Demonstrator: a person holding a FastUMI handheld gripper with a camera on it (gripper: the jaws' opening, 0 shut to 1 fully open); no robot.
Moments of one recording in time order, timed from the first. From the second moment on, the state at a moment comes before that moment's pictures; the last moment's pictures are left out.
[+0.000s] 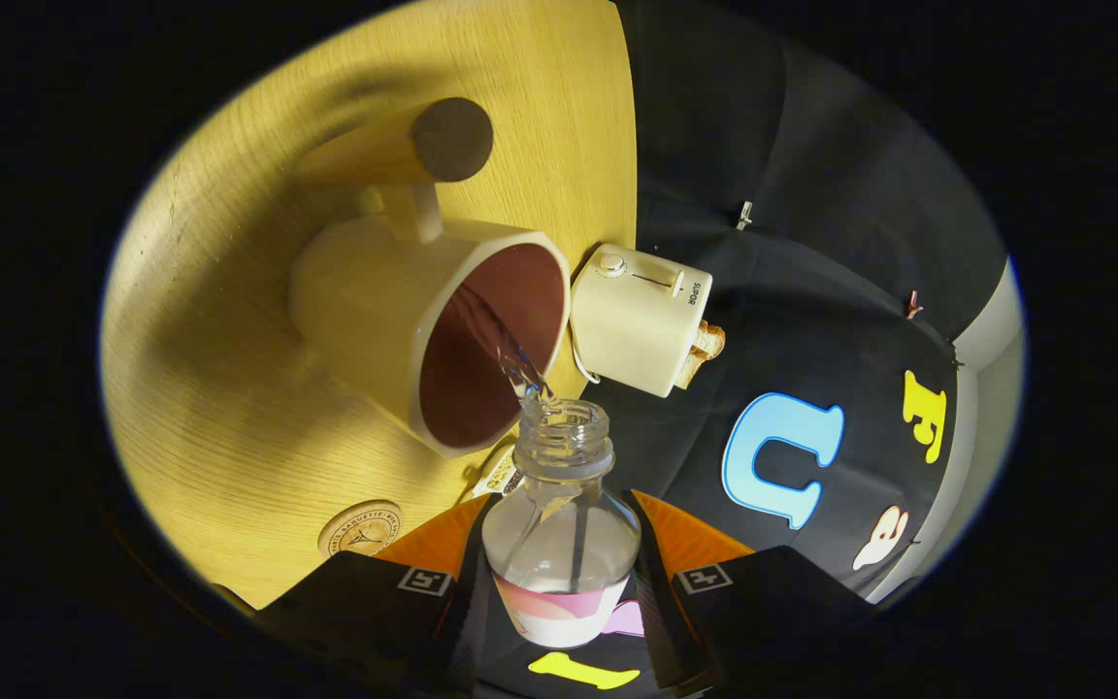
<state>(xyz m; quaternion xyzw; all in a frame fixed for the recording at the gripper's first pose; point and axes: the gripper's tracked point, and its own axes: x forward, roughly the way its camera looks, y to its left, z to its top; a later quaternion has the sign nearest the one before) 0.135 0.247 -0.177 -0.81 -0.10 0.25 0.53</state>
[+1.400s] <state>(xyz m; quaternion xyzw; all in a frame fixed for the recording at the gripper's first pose) 0.127 0.258 -0.178 -0.84 -0.15 0.27 0.46</state>
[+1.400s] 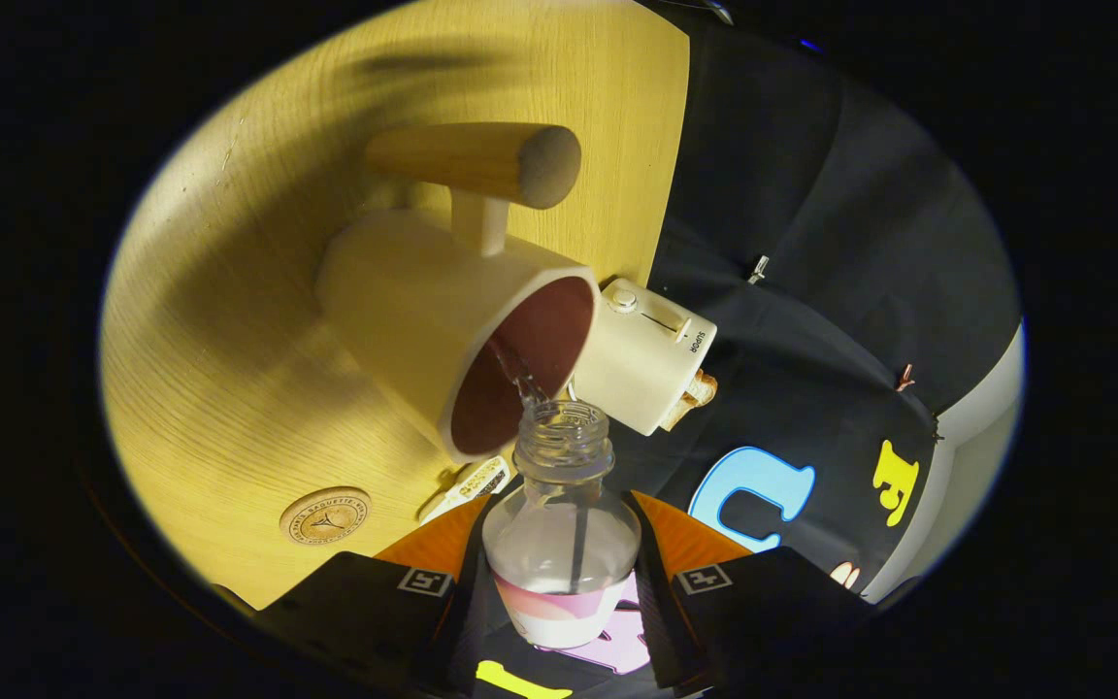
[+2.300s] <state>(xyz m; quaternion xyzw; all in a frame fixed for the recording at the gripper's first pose) 0.132 0.272 -0.155 -0.85 -0.18 0.26 0.42</state>
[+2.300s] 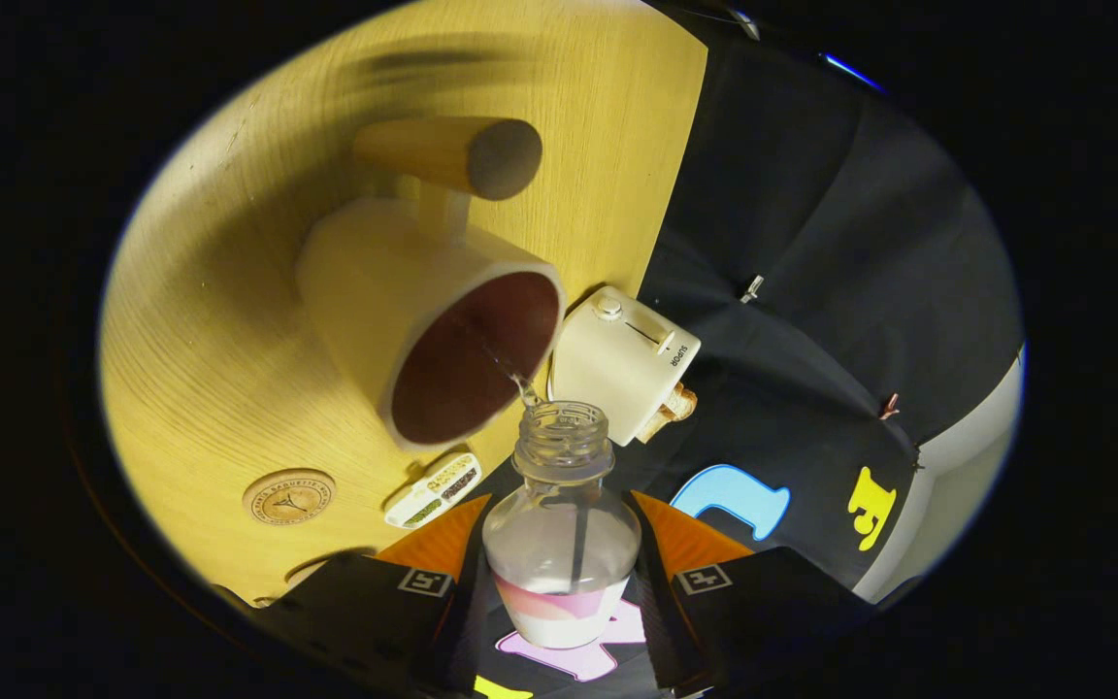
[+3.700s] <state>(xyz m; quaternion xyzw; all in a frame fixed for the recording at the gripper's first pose) 0.126 0.253 -0.145 -0.80 -0.15 0.27 0.51</state>
